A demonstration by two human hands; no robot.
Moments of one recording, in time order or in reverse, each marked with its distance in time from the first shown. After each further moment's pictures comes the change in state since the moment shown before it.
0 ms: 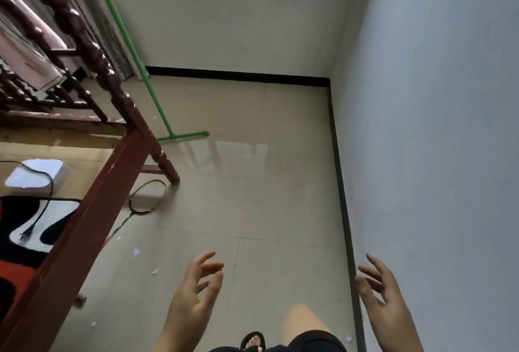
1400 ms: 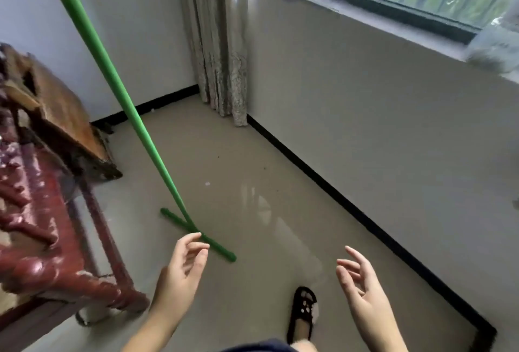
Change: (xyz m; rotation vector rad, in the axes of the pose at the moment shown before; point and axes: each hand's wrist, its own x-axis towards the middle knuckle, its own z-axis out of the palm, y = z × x) left_hand 0.941 0.150 -0.050 -0.168 0.756 -0.176; right_hand 0.975 -0.449 0.411 -0.251 -0.713 -0.343
